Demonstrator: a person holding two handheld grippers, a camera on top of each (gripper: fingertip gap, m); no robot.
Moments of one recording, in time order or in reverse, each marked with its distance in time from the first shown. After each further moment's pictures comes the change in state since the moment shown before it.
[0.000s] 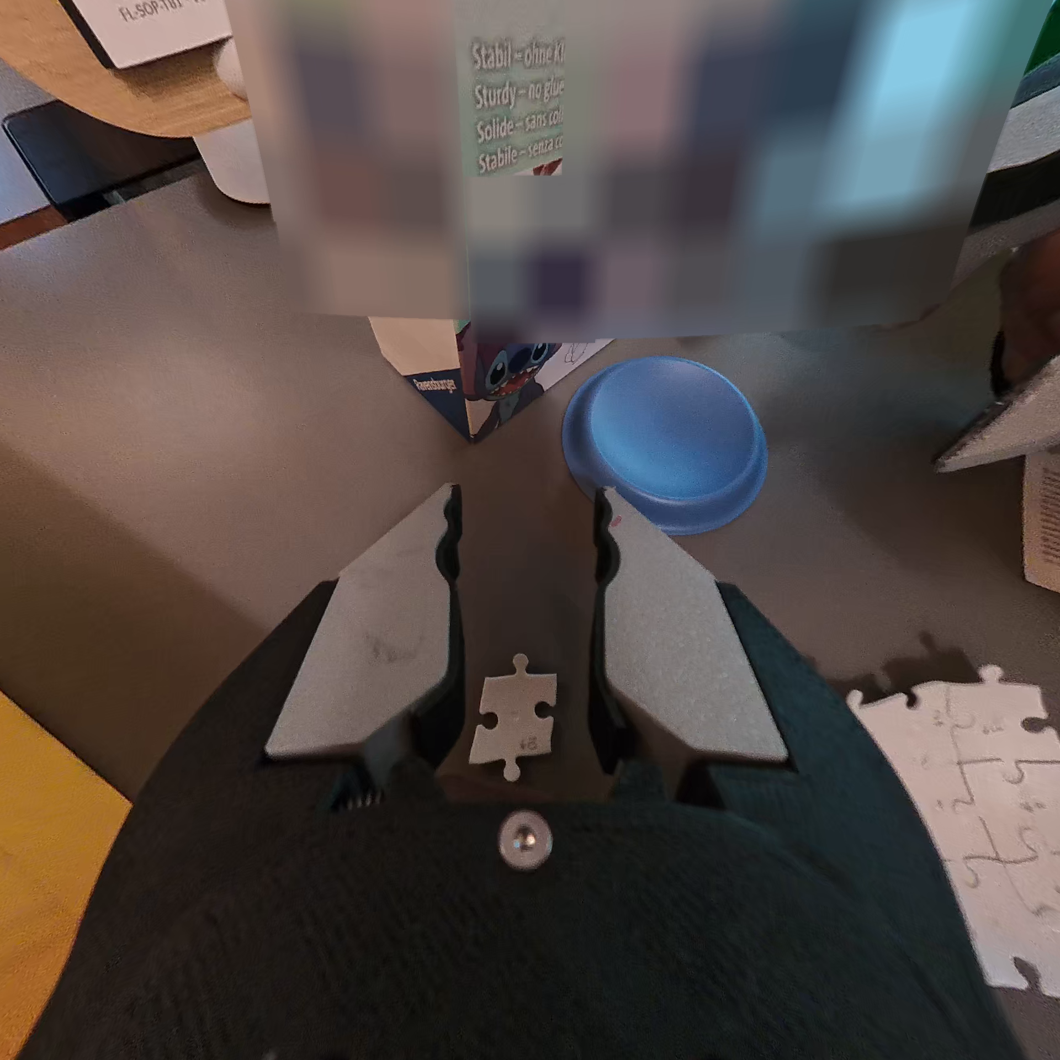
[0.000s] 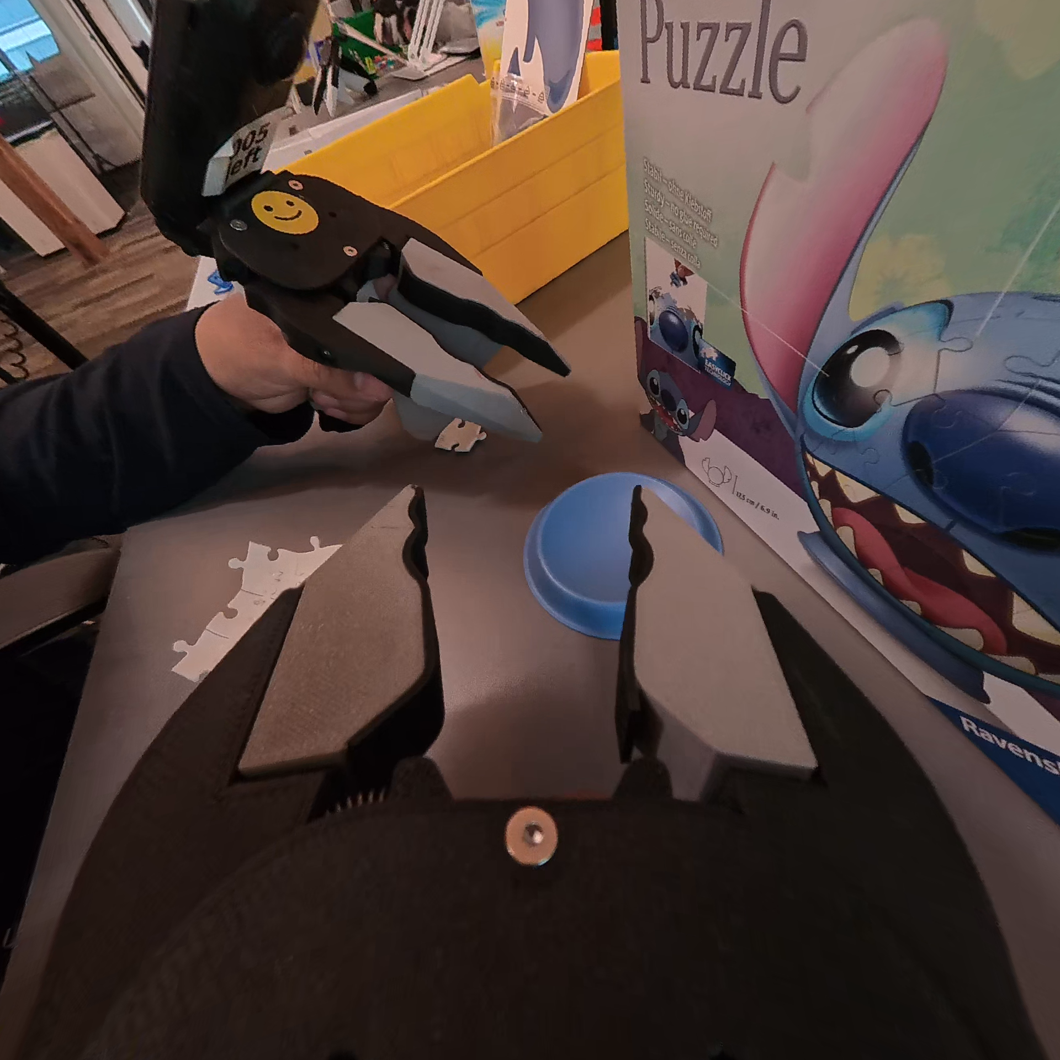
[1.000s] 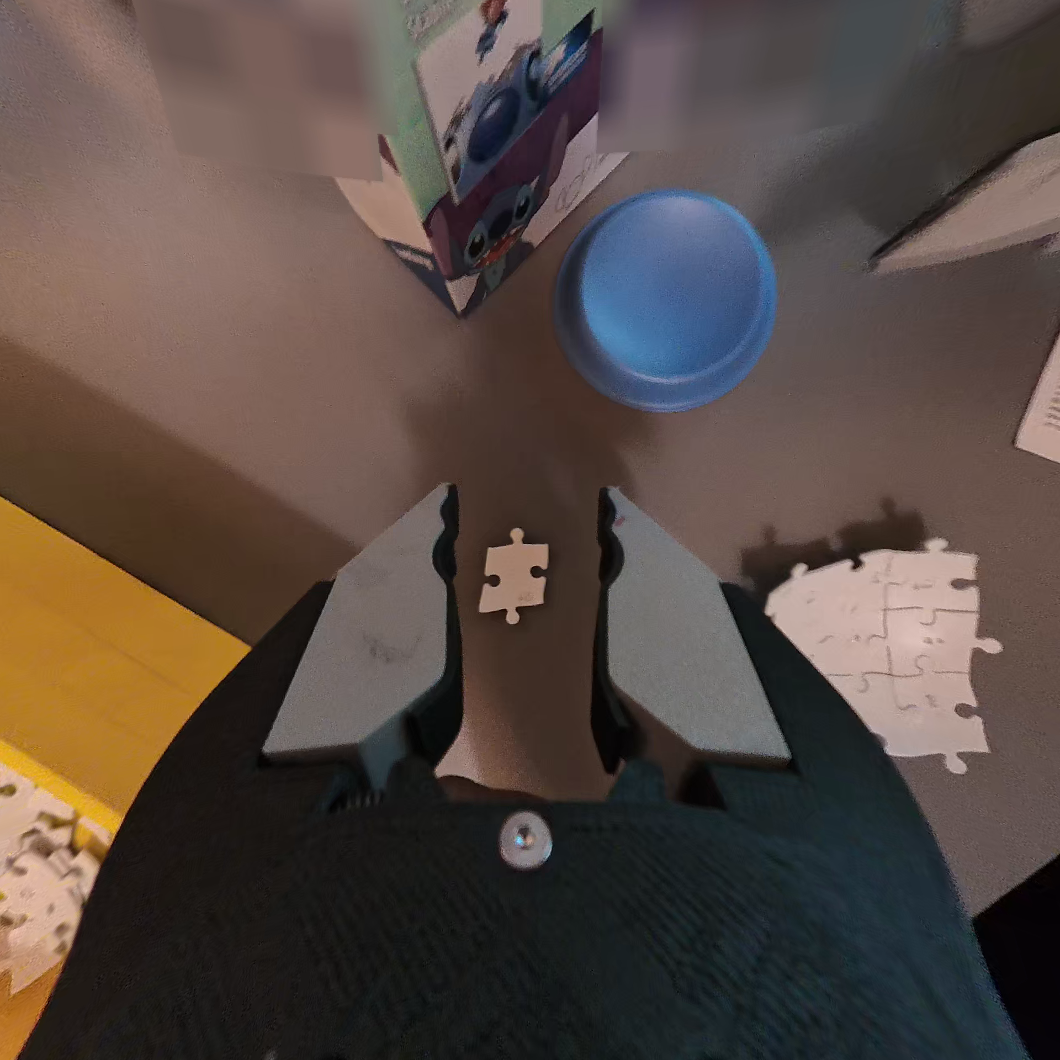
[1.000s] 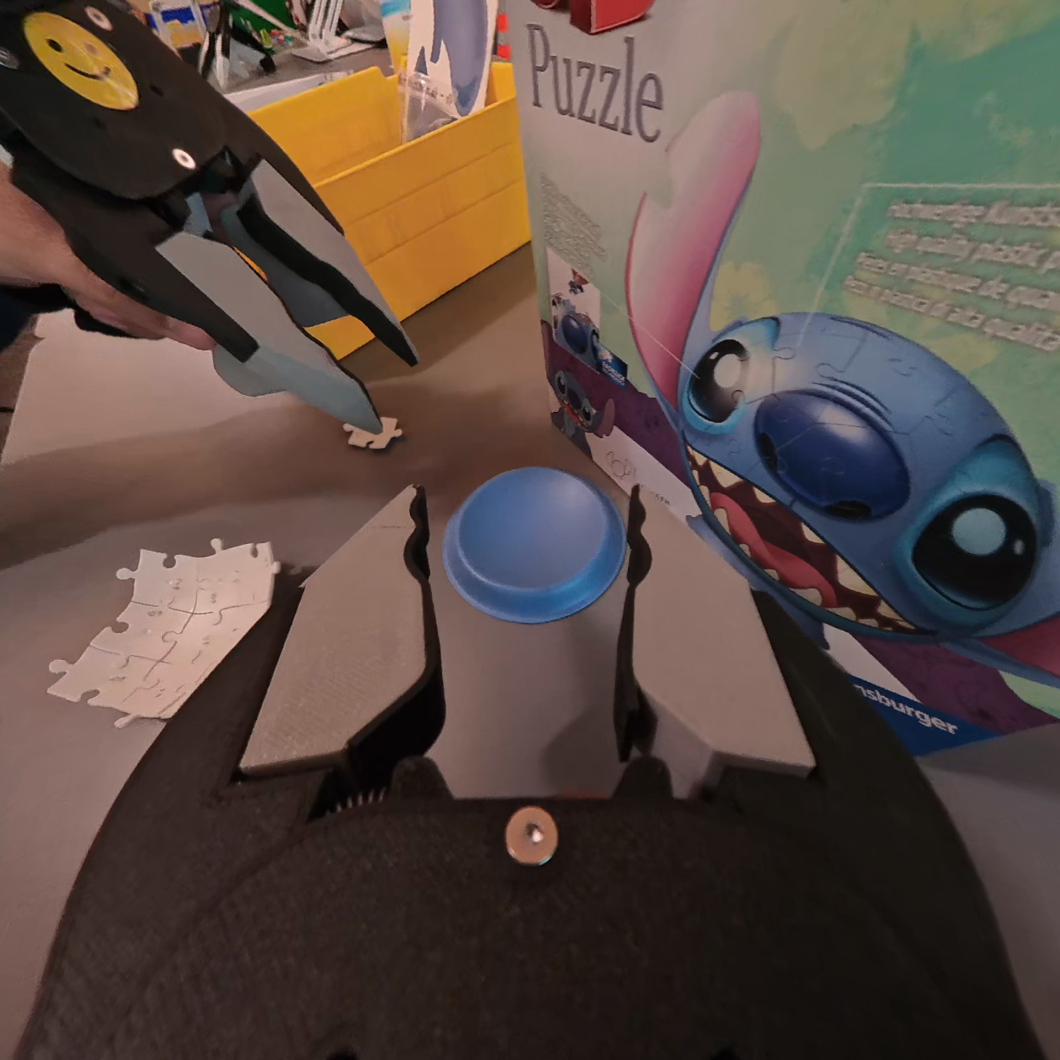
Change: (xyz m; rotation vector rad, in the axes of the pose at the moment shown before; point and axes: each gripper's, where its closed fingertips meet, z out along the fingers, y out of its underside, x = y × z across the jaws) left arm 0.004 0.021 -0.032 -0.403 -0.036 0.060; right arm 0.030 -0.003 -0.012 0.002 0.152 -0.063
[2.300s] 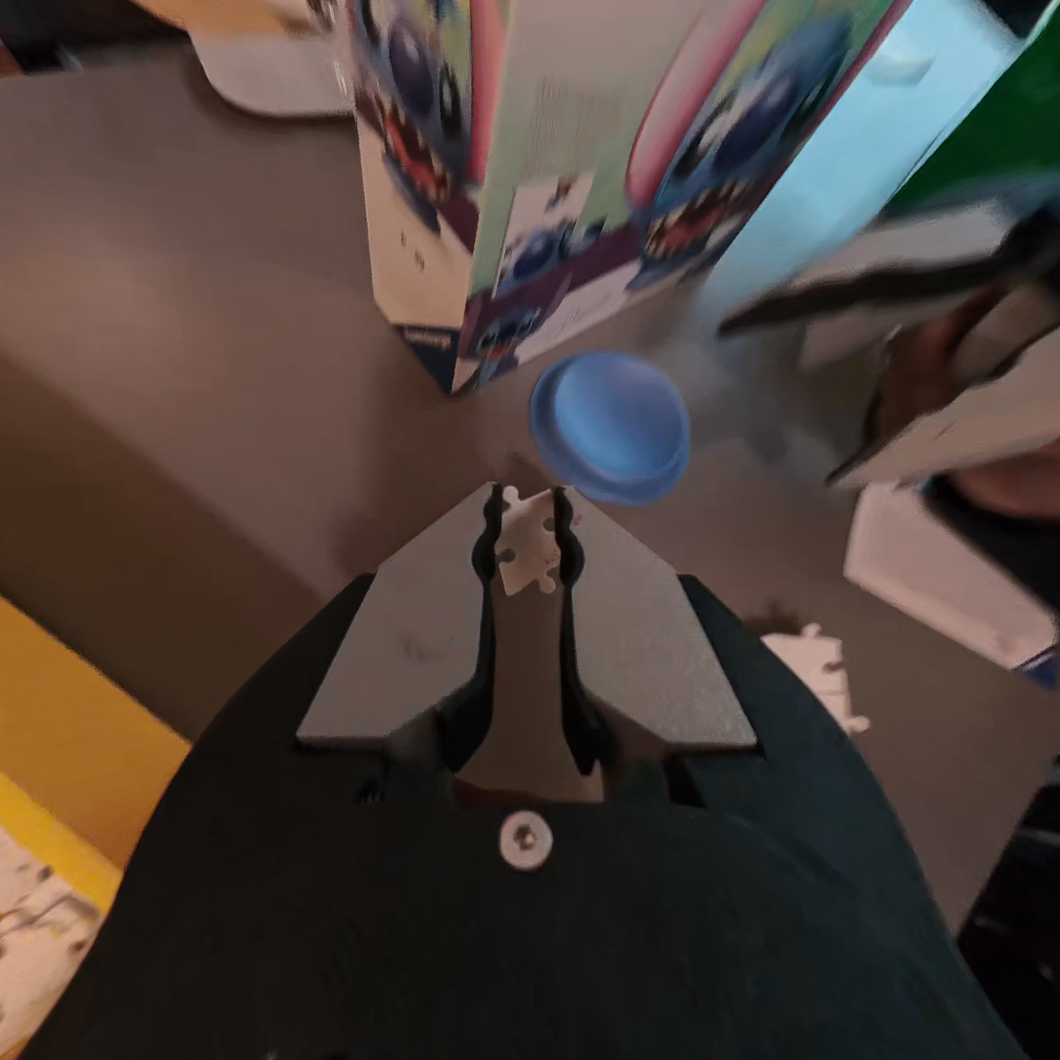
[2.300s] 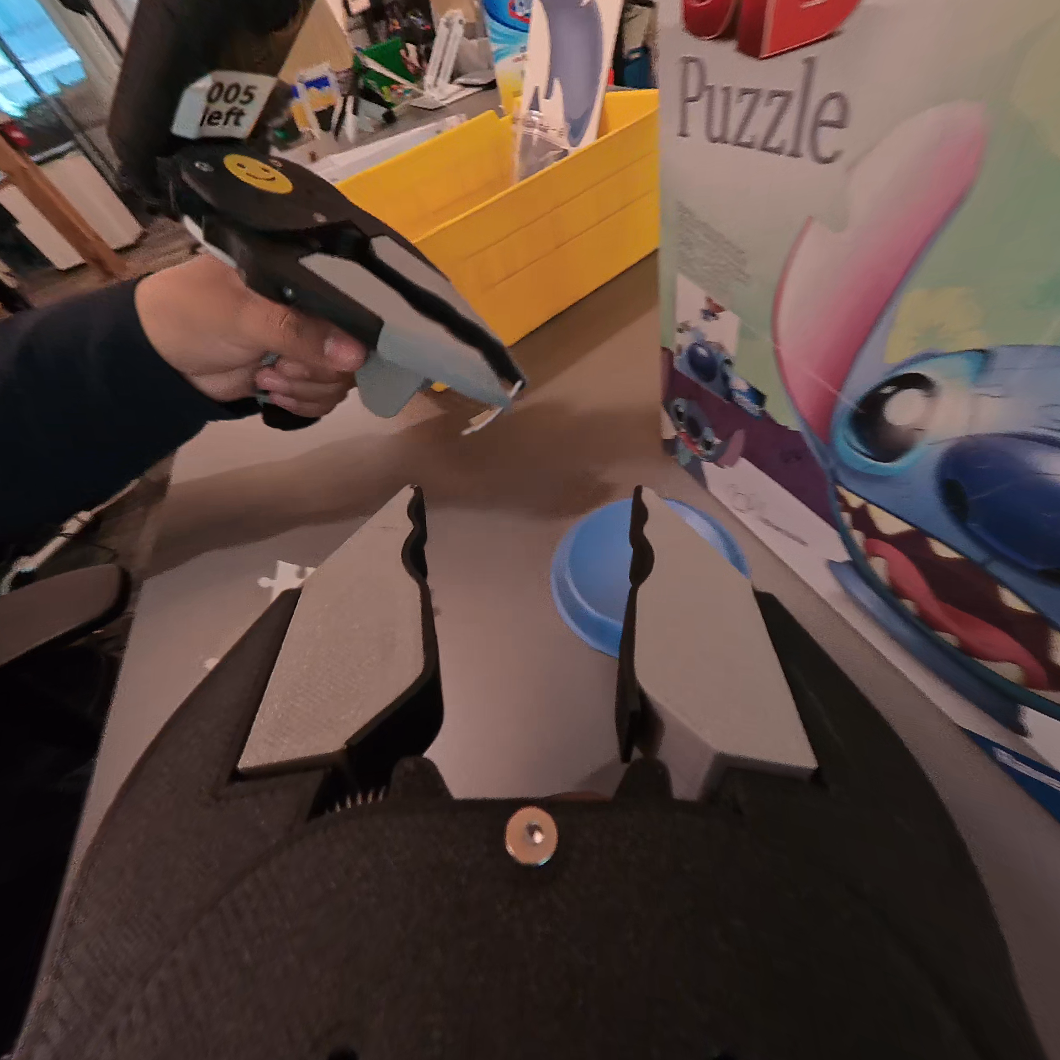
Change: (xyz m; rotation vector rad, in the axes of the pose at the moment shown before) left arm 0.002 -0.020 -0.013 0.357 0.154 -0.257; right arm -0.043 -0.010 0.005 0.030 -0.161 0.055
